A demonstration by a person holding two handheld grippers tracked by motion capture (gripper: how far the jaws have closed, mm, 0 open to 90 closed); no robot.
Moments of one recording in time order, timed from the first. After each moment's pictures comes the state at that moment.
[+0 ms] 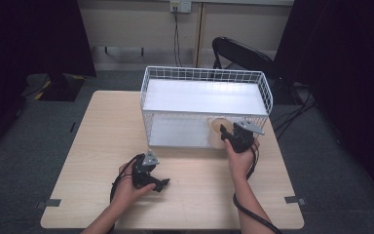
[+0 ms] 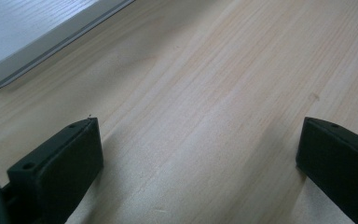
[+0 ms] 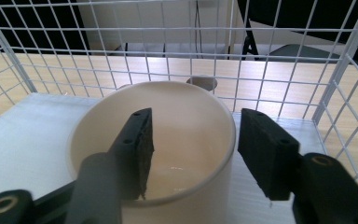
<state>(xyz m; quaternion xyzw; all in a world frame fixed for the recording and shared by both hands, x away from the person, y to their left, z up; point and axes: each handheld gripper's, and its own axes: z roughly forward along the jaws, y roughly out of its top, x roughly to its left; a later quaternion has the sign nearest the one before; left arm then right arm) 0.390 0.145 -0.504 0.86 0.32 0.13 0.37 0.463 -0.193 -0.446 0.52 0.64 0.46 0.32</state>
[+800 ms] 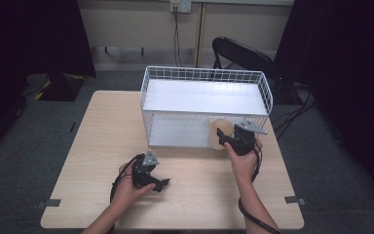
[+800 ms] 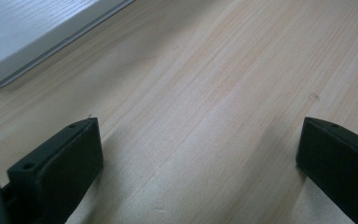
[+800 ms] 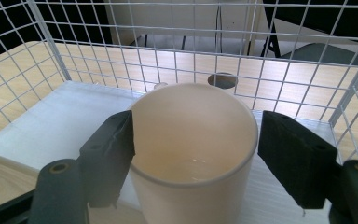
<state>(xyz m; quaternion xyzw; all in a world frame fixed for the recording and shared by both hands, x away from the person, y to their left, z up) 0.390 0.144 -0.504 0.86 0.32 0.13 0.37 0.447 -0.193 -0.430 0.50 0.67 0.47 0.30</state>
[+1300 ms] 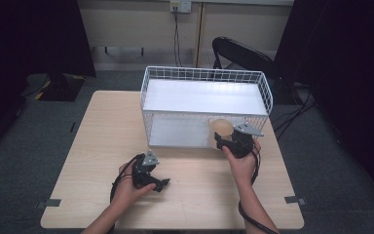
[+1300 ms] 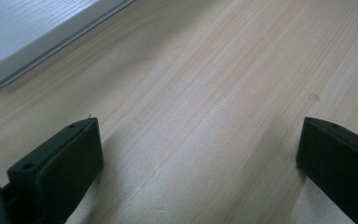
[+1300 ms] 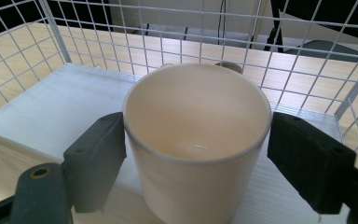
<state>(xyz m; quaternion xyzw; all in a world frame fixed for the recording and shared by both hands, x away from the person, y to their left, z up) 0.390 0.144 -0.504 0.86 0.32 0.13 0.37 0.444 -0.189 -0.438 0.49 0.69 0.45 0.30</state>
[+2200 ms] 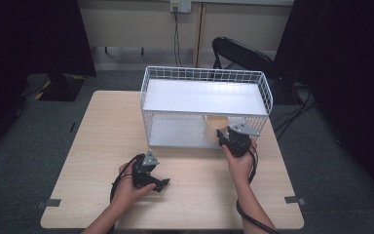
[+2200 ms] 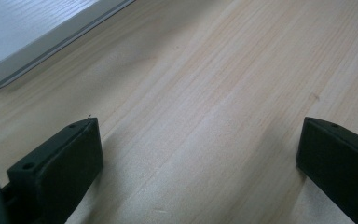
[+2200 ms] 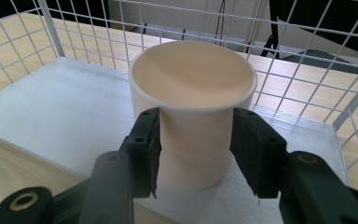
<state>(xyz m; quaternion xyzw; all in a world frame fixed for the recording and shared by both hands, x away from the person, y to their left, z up) 0.390 0.144 -0.504 0.86 0.32 0.13 0.37 0.450 -0.184 -0.444 0.47 0.70 0.44 0.32</state>
